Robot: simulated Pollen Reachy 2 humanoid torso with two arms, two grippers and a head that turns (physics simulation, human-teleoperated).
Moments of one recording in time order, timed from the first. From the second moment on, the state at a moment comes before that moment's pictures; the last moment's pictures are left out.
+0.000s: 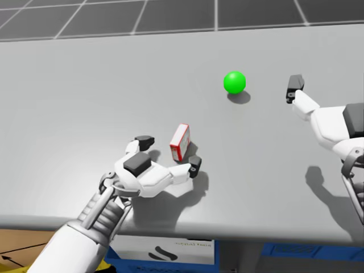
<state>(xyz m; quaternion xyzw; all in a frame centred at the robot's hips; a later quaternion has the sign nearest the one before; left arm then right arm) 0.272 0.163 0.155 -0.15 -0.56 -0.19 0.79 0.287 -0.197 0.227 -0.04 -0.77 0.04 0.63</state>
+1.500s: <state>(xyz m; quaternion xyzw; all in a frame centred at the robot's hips) 0.276 0.140 0.237 -0.19 -0.60 -0.13 0.77 0.283 -0.197 0.224 0.01 -0.77 0.06 0.63</state>
